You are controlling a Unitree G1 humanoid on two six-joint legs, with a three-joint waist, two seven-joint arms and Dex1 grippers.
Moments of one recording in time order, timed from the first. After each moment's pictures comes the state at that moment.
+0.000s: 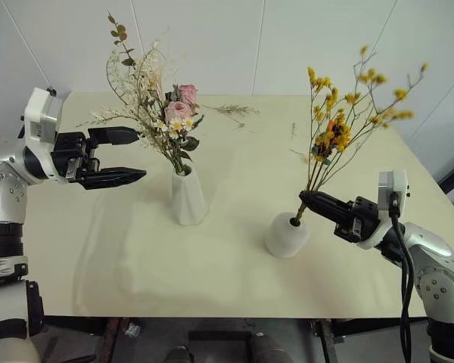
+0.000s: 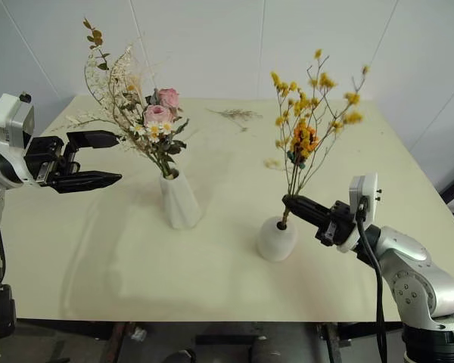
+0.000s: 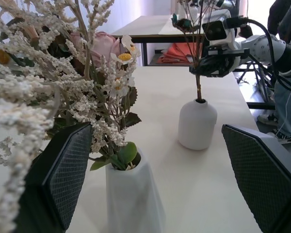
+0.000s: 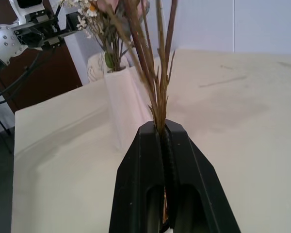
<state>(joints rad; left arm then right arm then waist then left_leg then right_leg) -0.85 0.91 0.21 0.35 -0.62 0.38 -1.46 -0.24 -0.61 -0.28 -0.35 0.88 0.58 0.86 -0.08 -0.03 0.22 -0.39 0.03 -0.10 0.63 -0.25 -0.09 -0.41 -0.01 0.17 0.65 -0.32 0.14</state>
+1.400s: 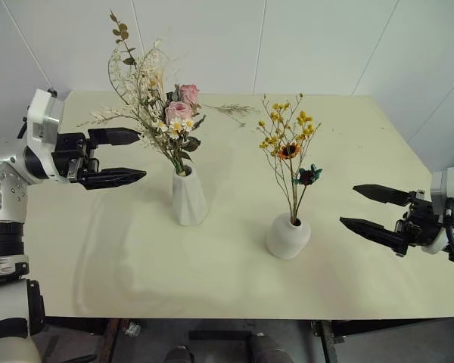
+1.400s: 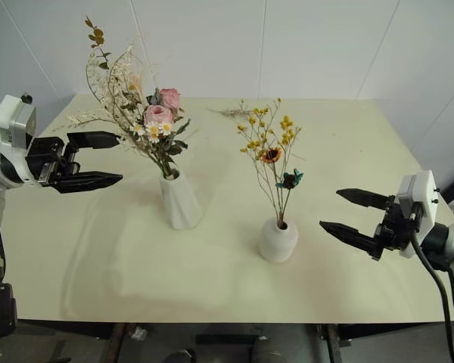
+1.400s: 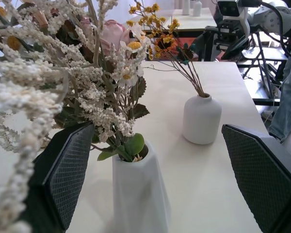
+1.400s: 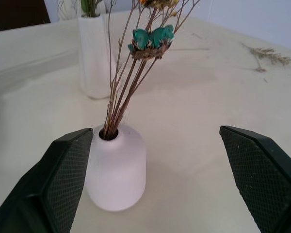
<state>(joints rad) -0.85 0.91 0.21 0.37 -0.58 0.37 -1.48 -0.15 -0.97 -0.46 -0.20 0.76 0.47 1.14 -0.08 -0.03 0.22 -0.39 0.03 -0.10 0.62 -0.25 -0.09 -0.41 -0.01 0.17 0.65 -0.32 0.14</state>
